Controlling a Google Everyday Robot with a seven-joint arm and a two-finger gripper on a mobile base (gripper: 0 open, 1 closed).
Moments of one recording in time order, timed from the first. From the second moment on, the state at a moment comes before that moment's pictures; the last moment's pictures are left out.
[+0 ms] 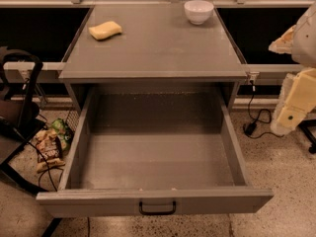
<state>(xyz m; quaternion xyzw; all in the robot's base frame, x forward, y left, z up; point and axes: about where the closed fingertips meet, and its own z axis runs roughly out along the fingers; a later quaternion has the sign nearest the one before) 0.438 -0.216 0.980 -0.60 0.78 -0.04 0.17</state>
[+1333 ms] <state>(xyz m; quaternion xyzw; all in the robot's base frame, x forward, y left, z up) 0.366 -0.193 0.904 -0.55 0.80 -0.02 0.25</state>
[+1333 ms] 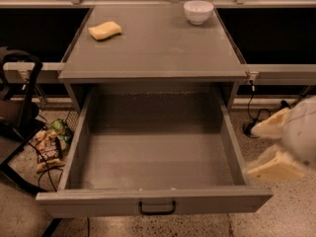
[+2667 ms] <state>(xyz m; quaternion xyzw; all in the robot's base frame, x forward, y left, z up) 0.295 -0.219 0.658 -0.50 0.84 0.02 0.19</state>
